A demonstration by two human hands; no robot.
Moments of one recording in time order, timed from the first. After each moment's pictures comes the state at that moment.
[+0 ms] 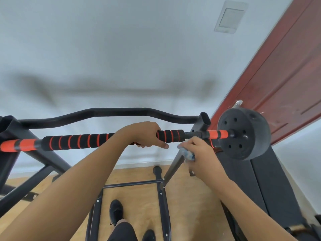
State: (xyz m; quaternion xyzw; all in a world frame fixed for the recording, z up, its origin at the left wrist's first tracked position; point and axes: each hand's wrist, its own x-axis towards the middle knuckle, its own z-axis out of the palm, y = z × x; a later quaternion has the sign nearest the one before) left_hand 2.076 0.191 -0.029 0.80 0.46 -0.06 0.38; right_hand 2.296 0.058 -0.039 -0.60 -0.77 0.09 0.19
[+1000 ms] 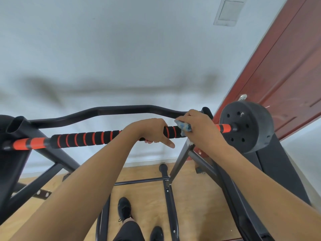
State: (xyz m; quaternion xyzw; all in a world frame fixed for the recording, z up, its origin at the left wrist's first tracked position) left_hand 2.092 0.194 -0.033 0.82 0.45 -0.10 0.33; right_hand 2.284 0.114 0.011 -0.60 -0.79 0.10 0.12
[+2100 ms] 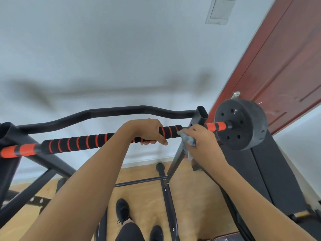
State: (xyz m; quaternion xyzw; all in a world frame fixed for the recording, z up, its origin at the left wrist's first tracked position) left_hand 2.089 0.200 -0.028 0.79 0.45 -0.10 0.40; right_hand 2.294 0.062 -0.017 -0.63 -0.73 0.12 0.22
